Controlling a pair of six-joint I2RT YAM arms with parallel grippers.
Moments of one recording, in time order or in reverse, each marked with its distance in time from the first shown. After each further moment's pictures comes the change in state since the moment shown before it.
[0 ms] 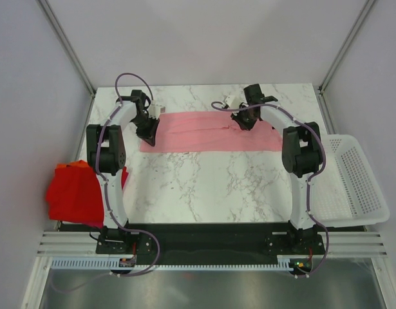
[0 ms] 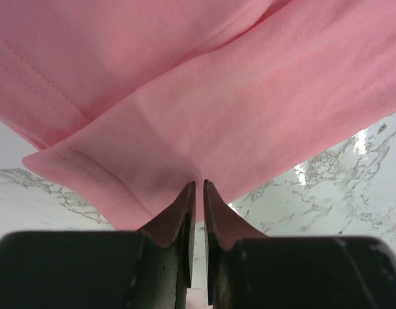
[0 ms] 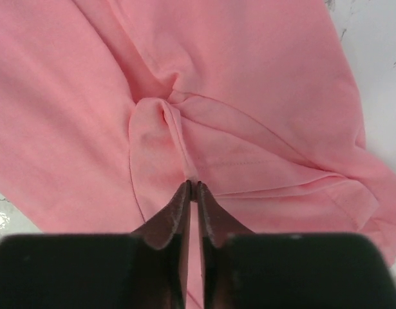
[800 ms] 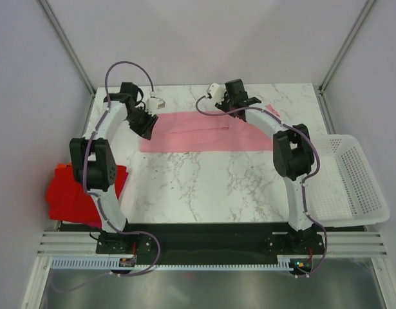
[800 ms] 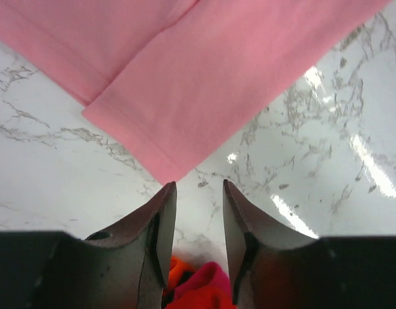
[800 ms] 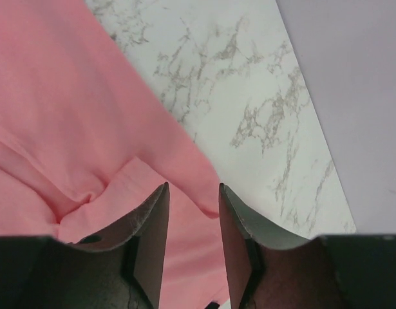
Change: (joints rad) left arm 0.000 -0.233 -0.086 0.011 0.002 0.219; right arm 0.145 0.031 0.086 0.307 0.340 -0.018
